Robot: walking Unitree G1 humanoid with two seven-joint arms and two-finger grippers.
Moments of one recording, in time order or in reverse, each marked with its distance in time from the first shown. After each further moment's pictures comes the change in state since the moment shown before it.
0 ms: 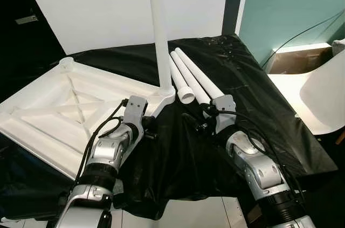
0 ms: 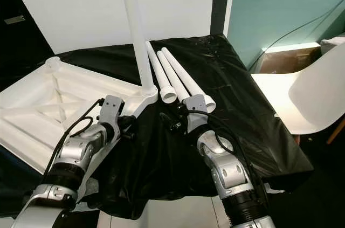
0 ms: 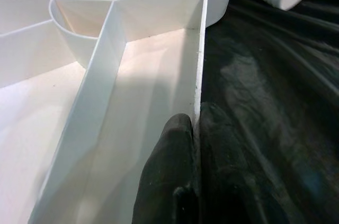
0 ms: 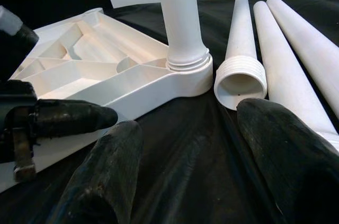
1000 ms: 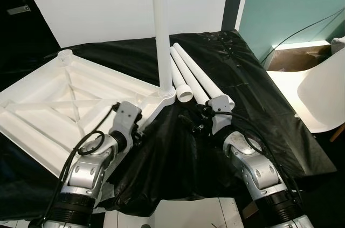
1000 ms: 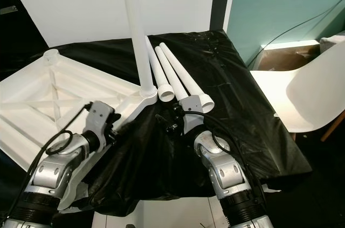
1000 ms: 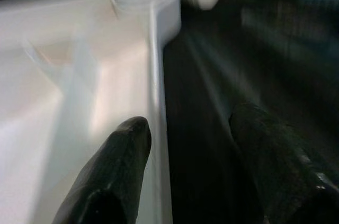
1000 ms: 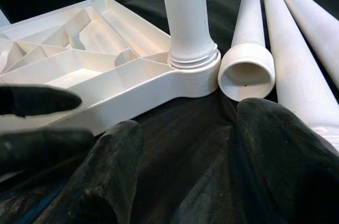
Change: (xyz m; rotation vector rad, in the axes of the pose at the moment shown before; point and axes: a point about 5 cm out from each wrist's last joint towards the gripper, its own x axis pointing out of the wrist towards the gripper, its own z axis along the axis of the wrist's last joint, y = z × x) left arm -0.051 -0.008 -0.008 0.304 -0.102 -0.156; right arm 0.003 0.007 0.001 0.002 -0.001 0.039
